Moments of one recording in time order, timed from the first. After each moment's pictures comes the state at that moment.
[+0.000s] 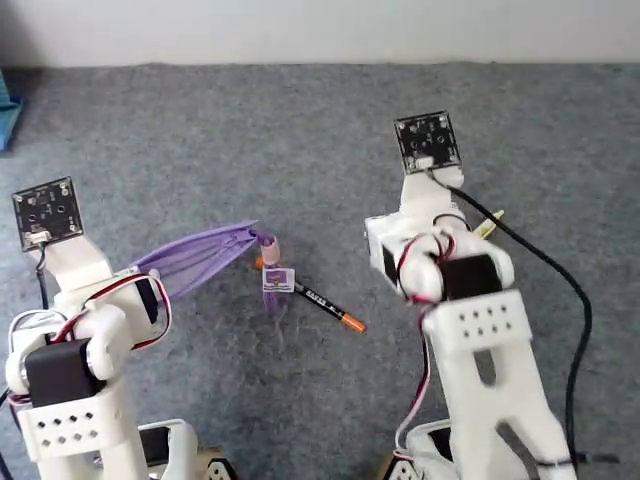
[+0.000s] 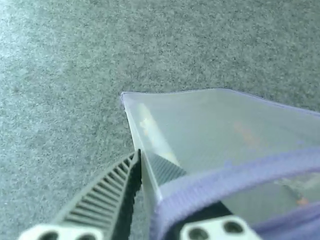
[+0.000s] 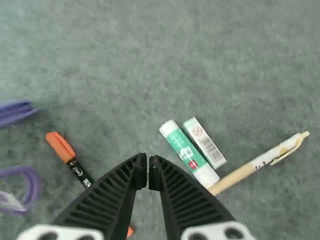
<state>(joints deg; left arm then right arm) -15.4 -58.0 37.5 88.0 13.8 -13.4 -33.1 31.1 60.0 -0.6</state>
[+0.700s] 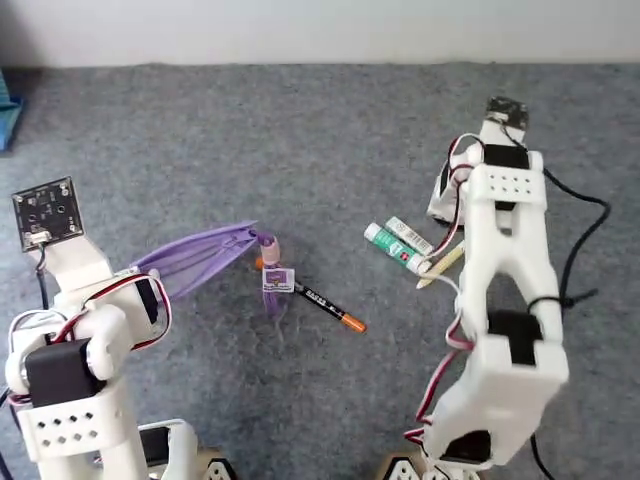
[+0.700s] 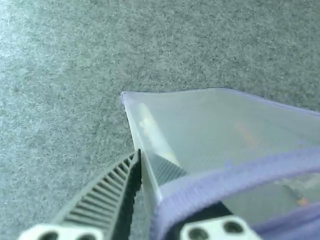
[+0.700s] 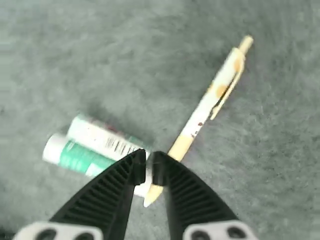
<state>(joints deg) -15.4 -58.0 37.7 88.0 13.8 5.3 20.9 -10.3 75.3 -16.1</state>
